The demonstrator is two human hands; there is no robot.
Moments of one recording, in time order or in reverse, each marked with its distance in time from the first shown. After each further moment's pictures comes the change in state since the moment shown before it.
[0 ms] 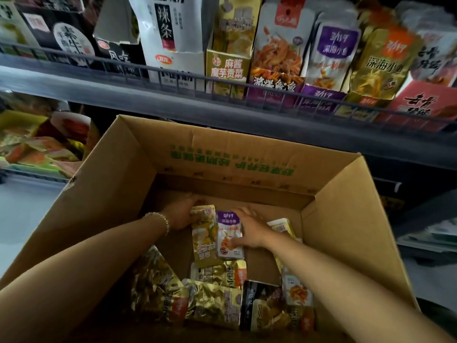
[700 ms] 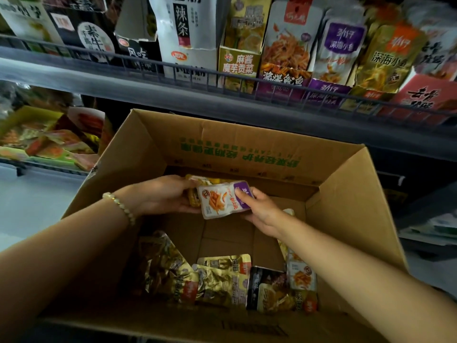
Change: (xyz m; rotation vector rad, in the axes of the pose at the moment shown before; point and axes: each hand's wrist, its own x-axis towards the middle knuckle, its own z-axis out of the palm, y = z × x) left_hand -0.101 0.064 -0.085 -1.270 -0.140 -0.359; right_hand -0.037 -0.054 -0.024 1.355 0.126 0.144
